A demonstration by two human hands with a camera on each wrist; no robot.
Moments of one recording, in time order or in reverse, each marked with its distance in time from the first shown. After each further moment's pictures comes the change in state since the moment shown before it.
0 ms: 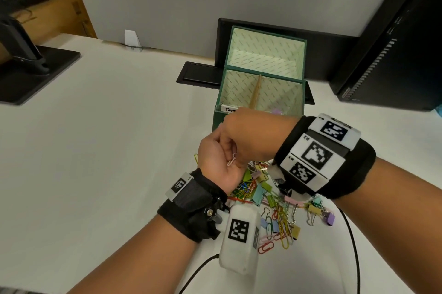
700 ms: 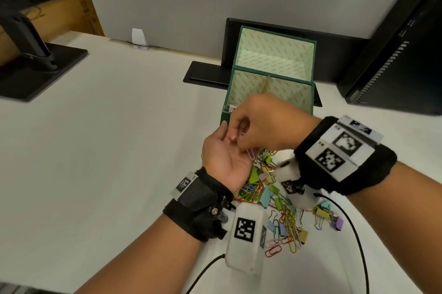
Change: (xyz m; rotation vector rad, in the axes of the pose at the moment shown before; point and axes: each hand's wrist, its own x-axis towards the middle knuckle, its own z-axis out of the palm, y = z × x) left_hand -0.001 0.009 0.001 -0.259 -0.049 -0.119; right_hand -0.010 0.014 -0.007 0.407 0.251 0.103
